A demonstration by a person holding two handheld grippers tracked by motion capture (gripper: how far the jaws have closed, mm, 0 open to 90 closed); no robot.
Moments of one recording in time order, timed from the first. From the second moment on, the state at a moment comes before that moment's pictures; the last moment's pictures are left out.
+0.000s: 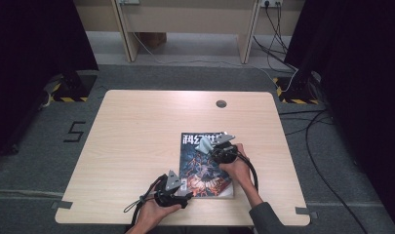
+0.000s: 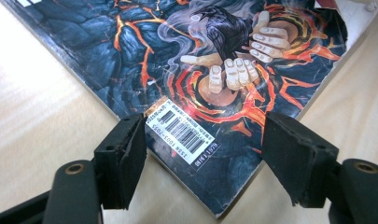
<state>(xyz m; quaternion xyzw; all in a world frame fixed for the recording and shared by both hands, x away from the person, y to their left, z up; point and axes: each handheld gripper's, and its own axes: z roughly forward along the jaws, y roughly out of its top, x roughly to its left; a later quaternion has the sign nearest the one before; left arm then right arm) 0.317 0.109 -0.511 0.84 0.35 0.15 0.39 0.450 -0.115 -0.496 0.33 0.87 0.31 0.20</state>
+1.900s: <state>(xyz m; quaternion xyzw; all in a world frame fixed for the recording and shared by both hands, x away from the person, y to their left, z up) 0.306 0.152 -0.501 0.83 0.37 0.10 0.40 0.431 -0.092 -0.493 0.30 0.89 0.30 0.18</state>
